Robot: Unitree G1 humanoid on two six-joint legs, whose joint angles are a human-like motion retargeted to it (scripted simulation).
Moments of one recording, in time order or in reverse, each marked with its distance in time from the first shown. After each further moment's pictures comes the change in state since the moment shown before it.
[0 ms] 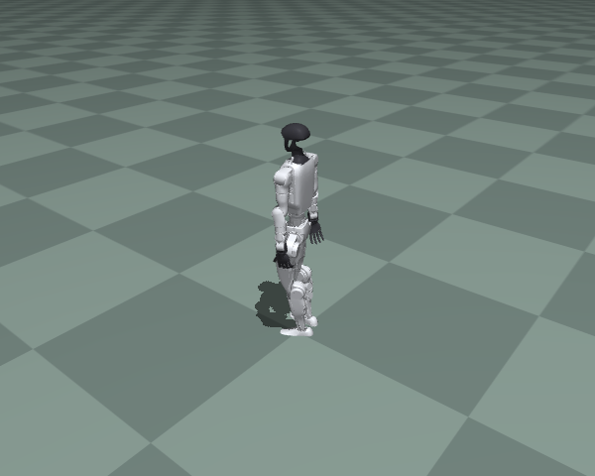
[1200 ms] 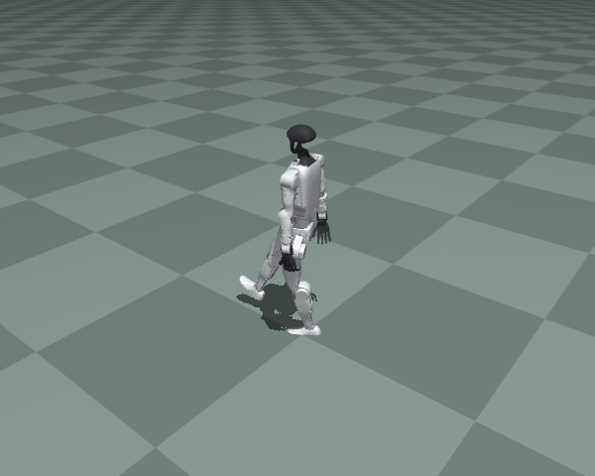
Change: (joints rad) left arm -0.012 0.030 -0.026 0.011 -0.004 -0.001 0.001; right arm 0.049 -0.025 -0.139 -0.023 0.141 -0.030 0.008; waist -0.069 0.006 0.087; left_leg 0.051 -0.001 -0.067 0.065 -0.022 0.062; right_leg -0.547 -0.094 0.069 0.017 -0.025 -0.015
